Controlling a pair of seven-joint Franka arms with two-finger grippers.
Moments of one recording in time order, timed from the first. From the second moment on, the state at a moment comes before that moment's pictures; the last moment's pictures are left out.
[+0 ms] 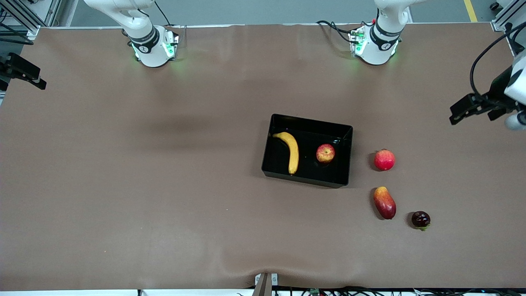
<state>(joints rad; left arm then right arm) 0.20 0.01 -0.27 -1.54 0.03 1.60 -0.15 0.00 -0.07 -0.07 -1.51 0.02 1.40 -0.08</state>
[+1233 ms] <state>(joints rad) 0.08 -0.17 -0.15 -1.71 -0.04 1.54 -0.08 0.00 -0.07 -0.07 -1.51 0.02 1.40 -0.08</state>
